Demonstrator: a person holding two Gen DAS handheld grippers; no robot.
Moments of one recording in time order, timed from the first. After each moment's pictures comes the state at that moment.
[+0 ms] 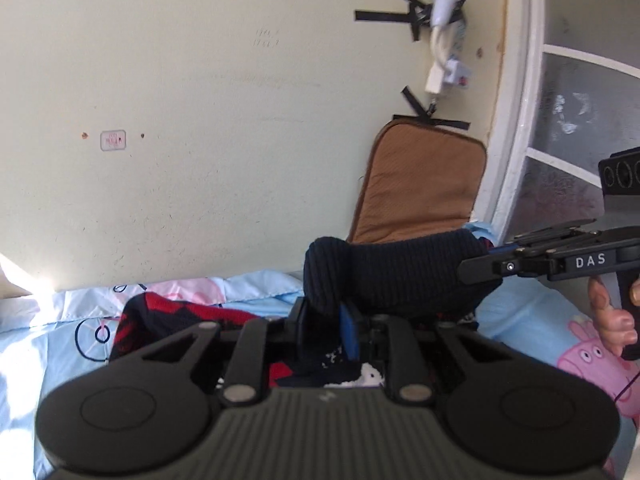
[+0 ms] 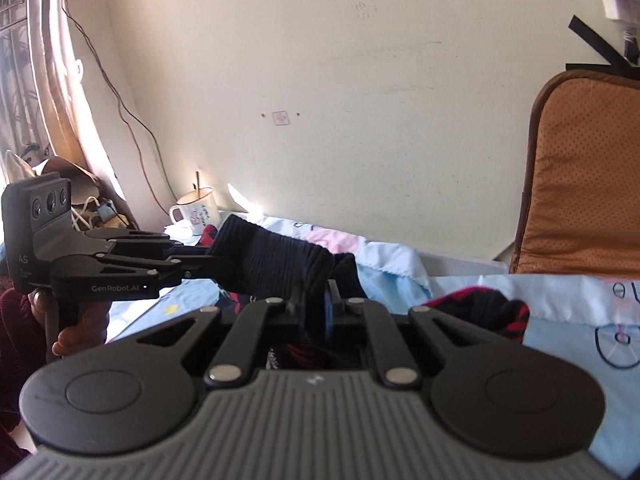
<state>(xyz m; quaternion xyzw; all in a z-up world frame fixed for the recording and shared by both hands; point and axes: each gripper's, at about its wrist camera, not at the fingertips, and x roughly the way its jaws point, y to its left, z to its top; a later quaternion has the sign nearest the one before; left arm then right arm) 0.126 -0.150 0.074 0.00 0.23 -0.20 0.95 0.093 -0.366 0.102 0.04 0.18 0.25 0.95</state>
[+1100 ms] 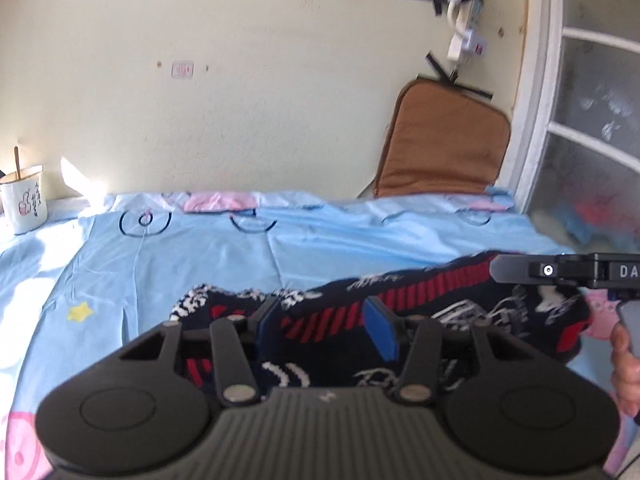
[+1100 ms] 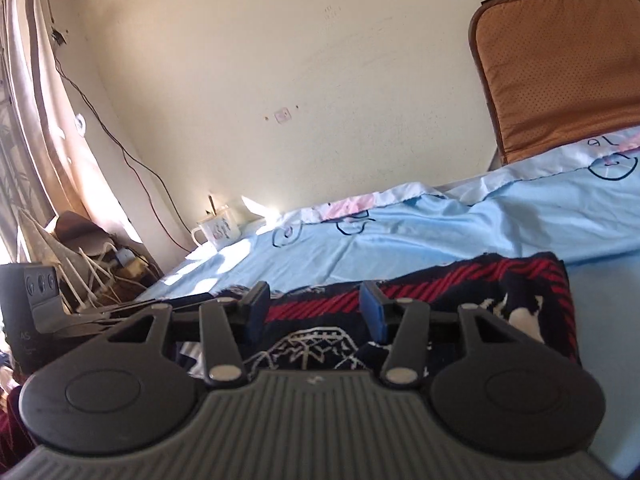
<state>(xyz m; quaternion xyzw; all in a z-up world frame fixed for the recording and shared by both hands) 0.068 -0.135 -0.003 -0.02 0.27 -0.11 0.96 0.038 -0.335 0.004 0.12 0.15 0.16 0.97</state>
